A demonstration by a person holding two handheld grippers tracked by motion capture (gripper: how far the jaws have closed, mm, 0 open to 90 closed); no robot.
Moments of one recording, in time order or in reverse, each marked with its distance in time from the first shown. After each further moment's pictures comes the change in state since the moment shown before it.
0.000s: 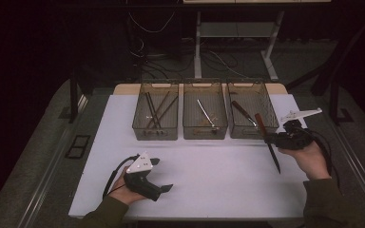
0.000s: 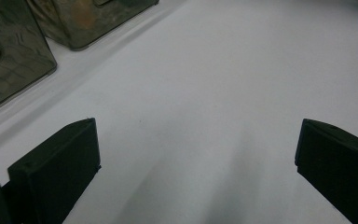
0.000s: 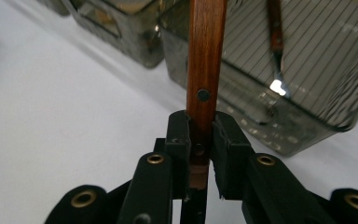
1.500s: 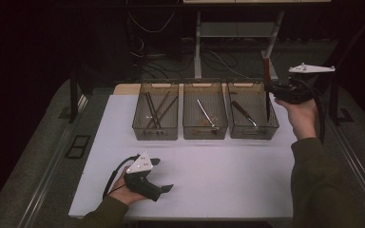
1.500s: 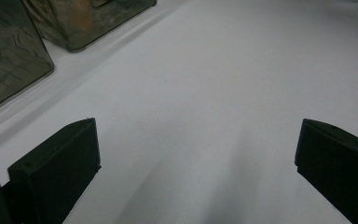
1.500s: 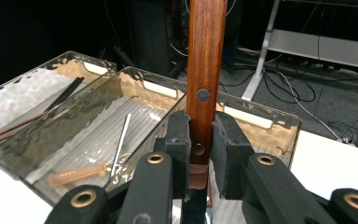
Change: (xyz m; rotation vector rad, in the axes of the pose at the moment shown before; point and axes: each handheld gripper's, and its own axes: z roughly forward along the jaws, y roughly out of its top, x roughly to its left) left arm -0.001 0.000 0.001 -0.014 -0.006 -0.009; right arm -0.032 0.104 -0.010 -0.345 -0.140 0.061
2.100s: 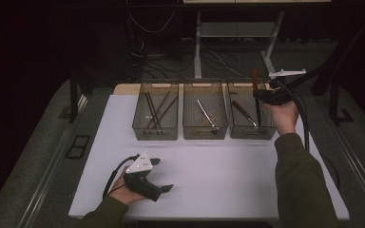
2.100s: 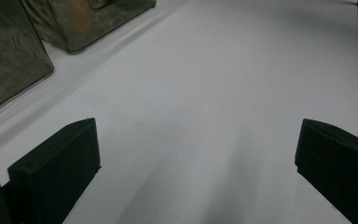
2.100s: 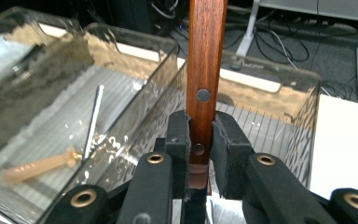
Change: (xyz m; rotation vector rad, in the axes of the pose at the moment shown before) left arm 0.001 0.000 -0.001 -0.004 -0.006 0.007; right arm 0.000 -0.020 0.060 0.160 -0.071 0.044
